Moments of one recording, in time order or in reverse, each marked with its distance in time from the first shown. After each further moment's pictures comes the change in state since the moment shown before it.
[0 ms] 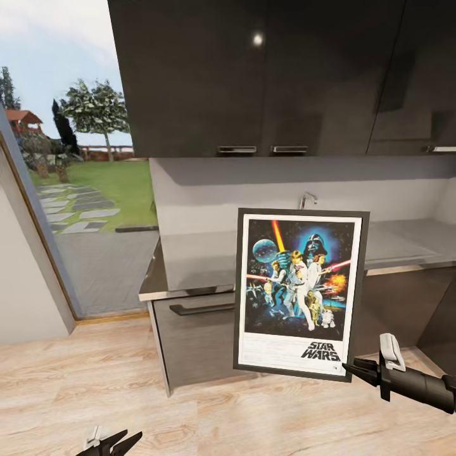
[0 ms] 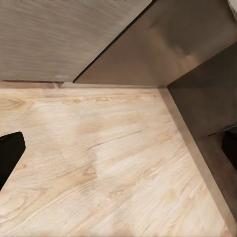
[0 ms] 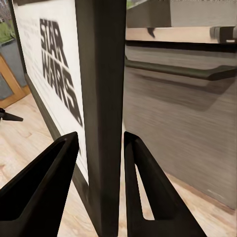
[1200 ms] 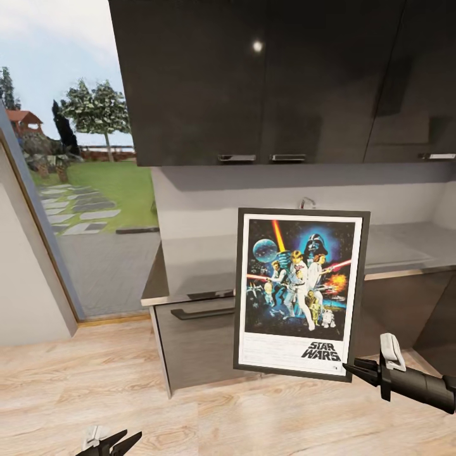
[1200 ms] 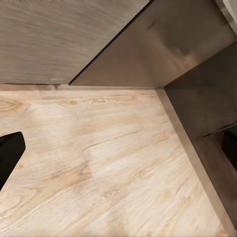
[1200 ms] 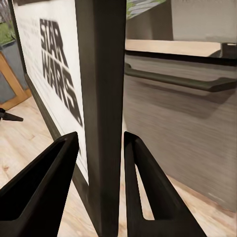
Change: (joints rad) left arm 0.000 0.001 0.000 0.000 0.000 0.001 0.000; right arm 0.000 -0.001 -0.002 0.000 0.000 -0.001 0.003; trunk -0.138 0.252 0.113
